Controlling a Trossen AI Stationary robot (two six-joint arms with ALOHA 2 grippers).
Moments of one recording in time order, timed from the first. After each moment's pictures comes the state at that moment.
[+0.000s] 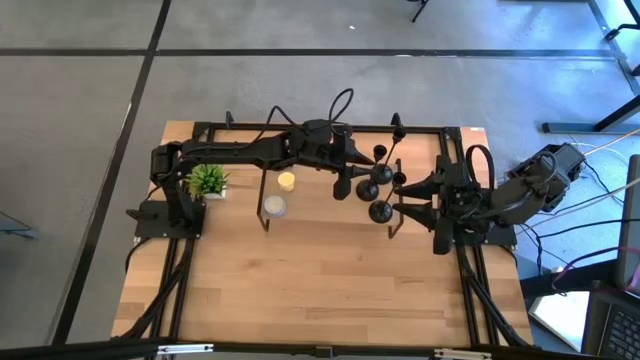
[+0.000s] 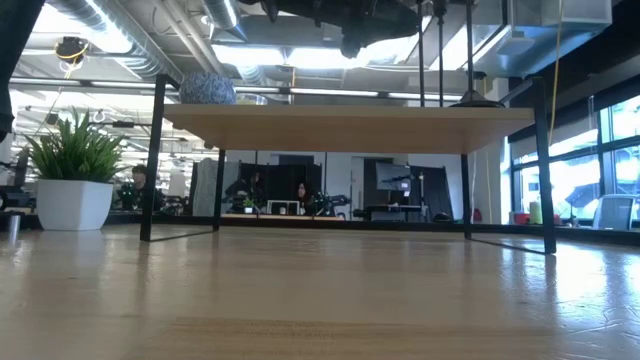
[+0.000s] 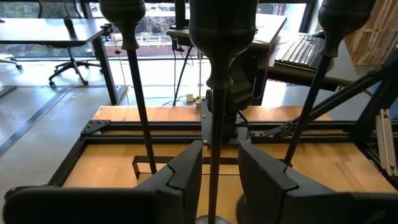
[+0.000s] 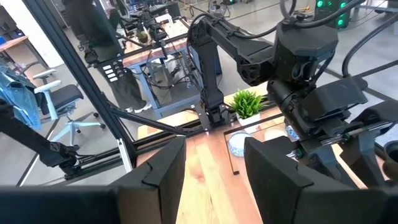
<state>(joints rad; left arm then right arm) 0.20 1.79 1.53 0.03 0.20 0.04 0.64 1.27 1.75 -0.83 0.73 0.54</state>
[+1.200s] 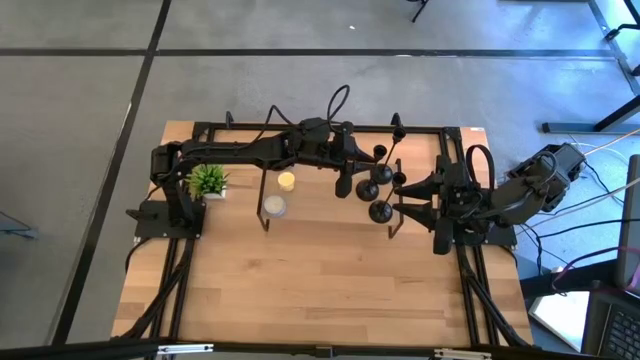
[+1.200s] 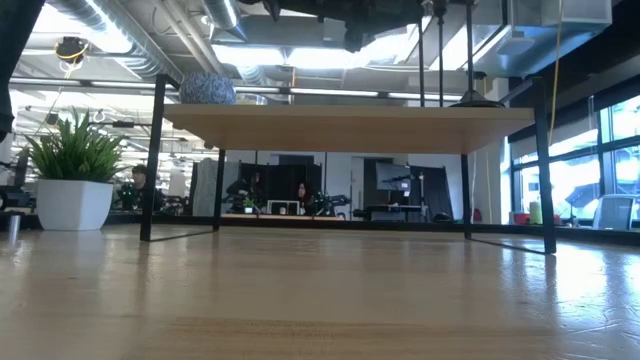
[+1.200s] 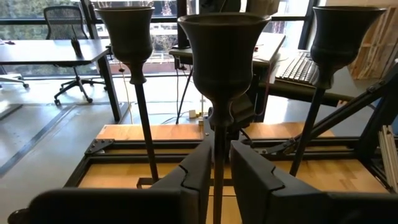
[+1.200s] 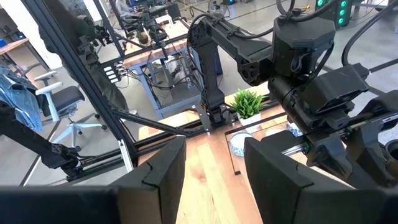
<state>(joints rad) 0.20 1.79 1.53 0.11 0.20 0.04 0.64 1.27 1.75 -0.83 0.73 0.55</state>
